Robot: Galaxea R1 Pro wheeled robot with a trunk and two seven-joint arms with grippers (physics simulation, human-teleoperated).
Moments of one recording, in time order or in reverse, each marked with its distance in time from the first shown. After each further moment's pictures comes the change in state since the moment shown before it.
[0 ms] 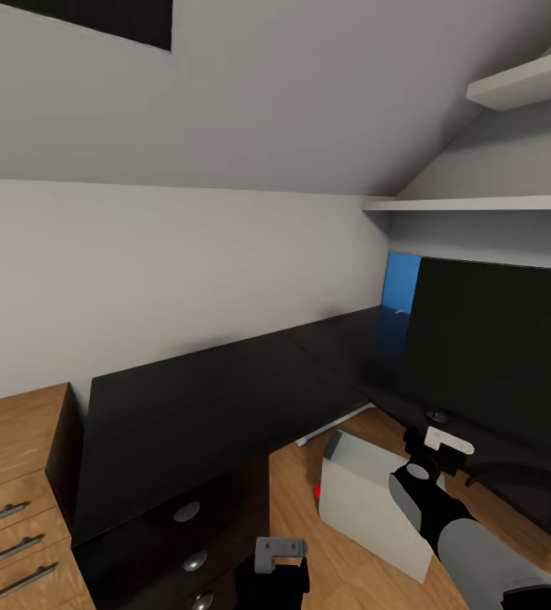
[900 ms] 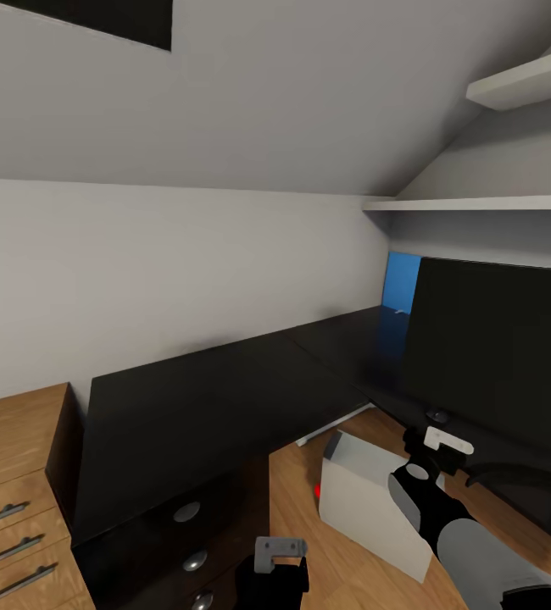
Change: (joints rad) left arm 0.000 0.001 0.001 0.000 0.000 0.000 0.000; right arm 0.000 0.003 0.000 0.000 -0.001 -0.010 0.001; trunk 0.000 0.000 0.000
